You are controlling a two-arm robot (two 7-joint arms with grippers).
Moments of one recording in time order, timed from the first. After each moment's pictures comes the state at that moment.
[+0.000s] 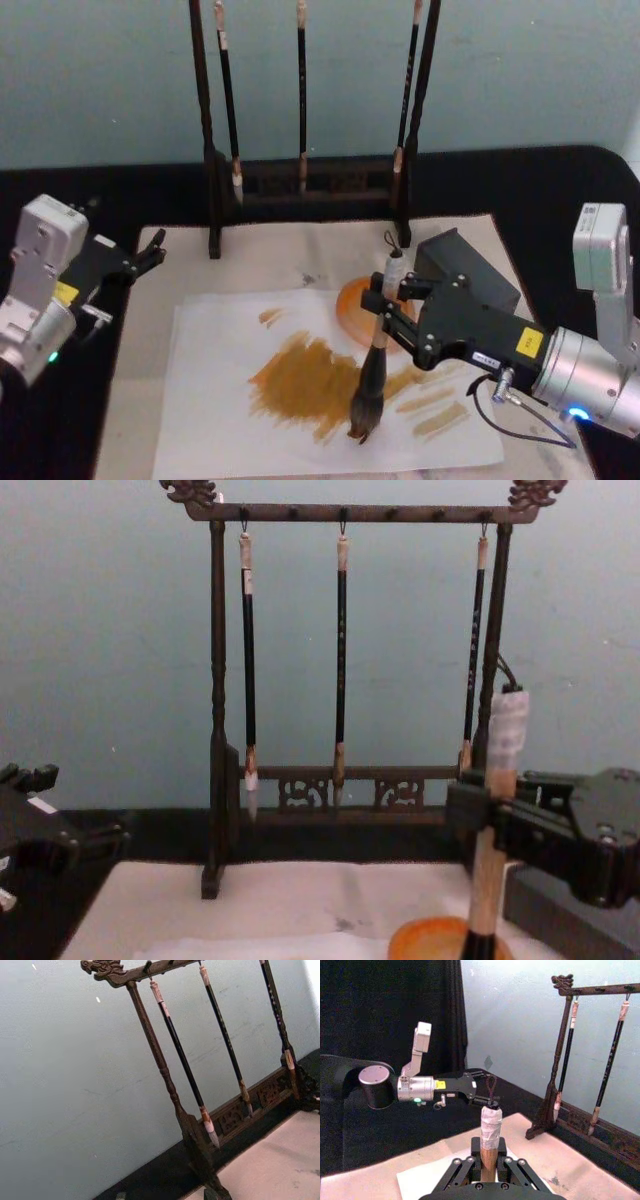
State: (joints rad) left arm -0.20 0.60 0.45 -1.41 -0.25 -0.12 0.03; right arm 0.03 0.65 -0.42 -1.81 0.58 -0.04 0.57
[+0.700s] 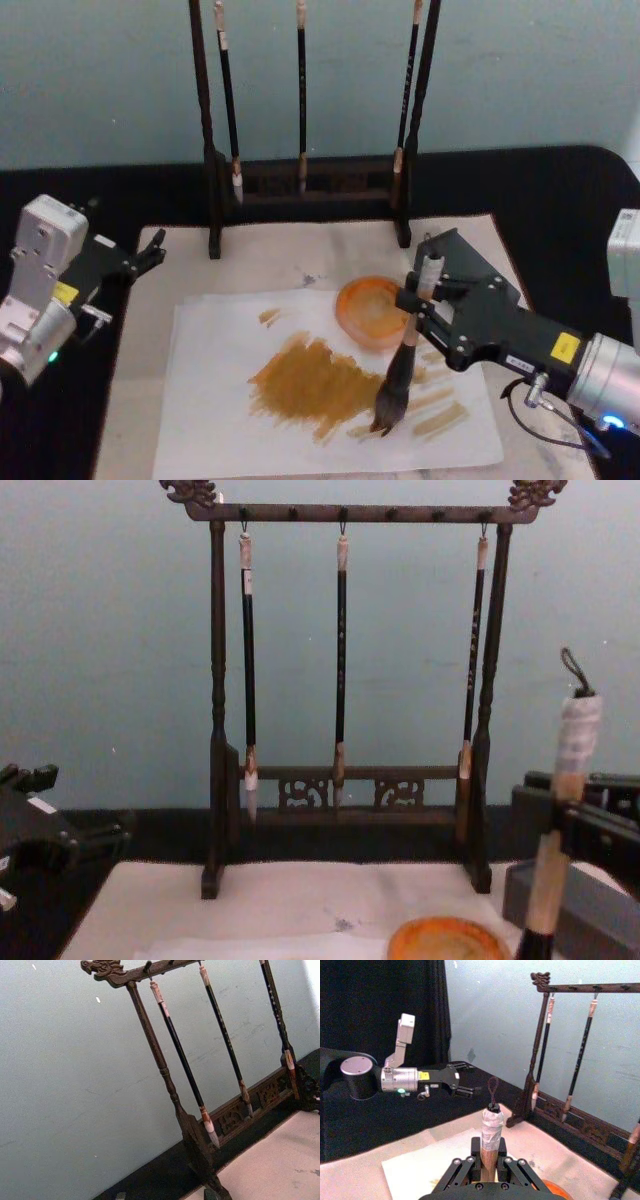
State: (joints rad) left arm -0.20 0.60 0.45 -1.41 -0.25 -0.12 0.03; right arm -0.06 0.70 -0.34 -1.86 0.56 -0.03 0.52
